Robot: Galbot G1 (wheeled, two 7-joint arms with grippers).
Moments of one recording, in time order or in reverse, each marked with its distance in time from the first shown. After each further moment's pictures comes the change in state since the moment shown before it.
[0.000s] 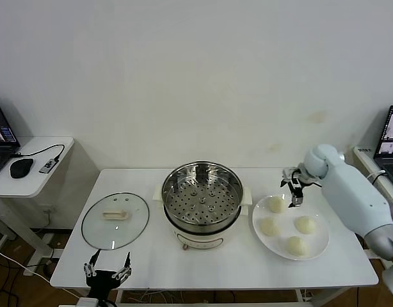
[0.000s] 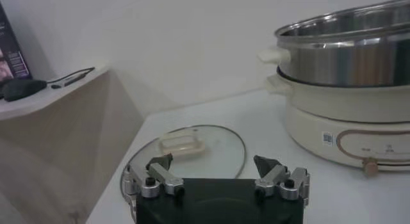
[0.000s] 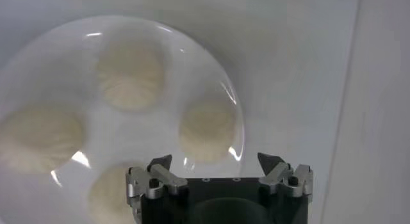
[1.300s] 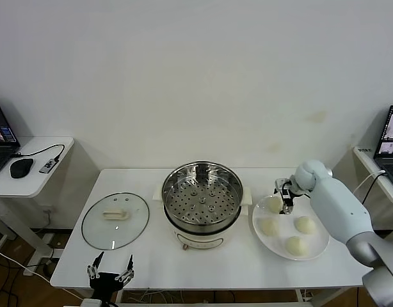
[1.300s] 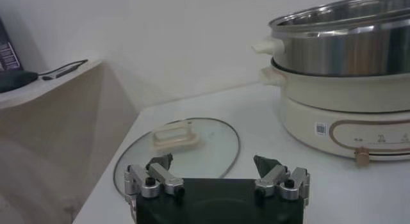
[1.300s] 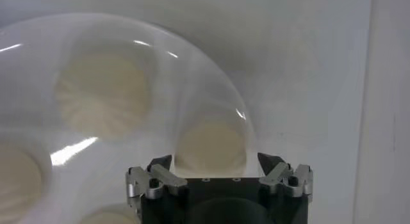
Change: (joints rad) left arm -0.002 -0.002 0.010 0.019 0.005 0.001 0.002; right arm -0.056 0.076 0.051 -0.123 -0.045 0.000 0.131
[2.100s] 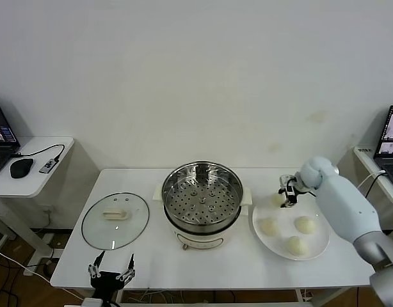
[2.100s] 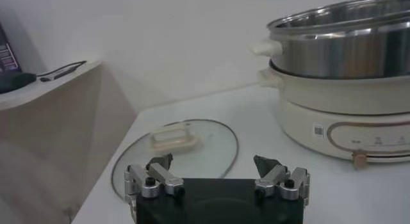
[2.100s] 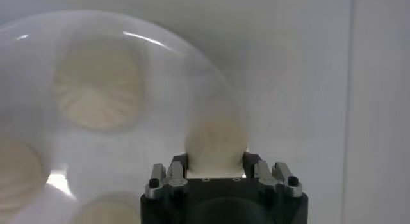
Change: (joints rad) left arm -0.006 0.000 0.011 -0.007 0.005 0.001 0.000; right arm 0.040 -0.066 -0.029 0.082 0.095 -0.034 -0.031
